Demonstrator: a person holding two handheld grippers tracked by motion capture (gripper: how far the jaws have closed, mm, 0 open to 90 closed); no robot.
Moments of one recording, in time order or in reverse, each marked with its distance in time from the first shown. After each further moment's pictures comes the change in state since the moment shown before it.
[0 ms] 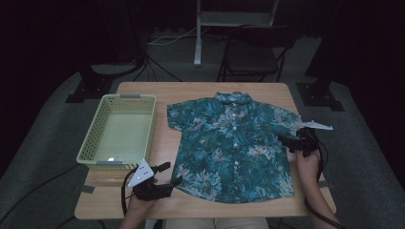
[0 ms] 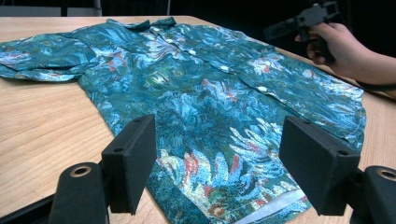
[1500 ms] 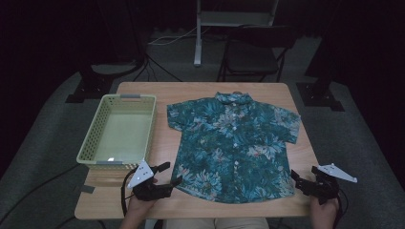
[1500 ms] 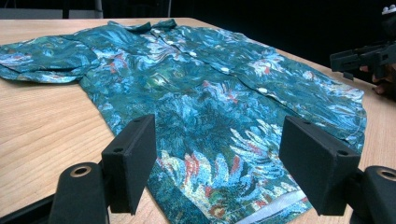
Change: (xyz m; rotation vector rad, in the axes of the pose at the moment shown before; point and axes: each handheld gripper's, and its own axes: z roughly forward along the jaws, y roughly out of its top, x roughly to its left) left arm -0.001 -0.001 -0.001 -0.011 0.005 0.004; right arm 0.020 -0.103 -0.097 -0.067 -0.060 0.003
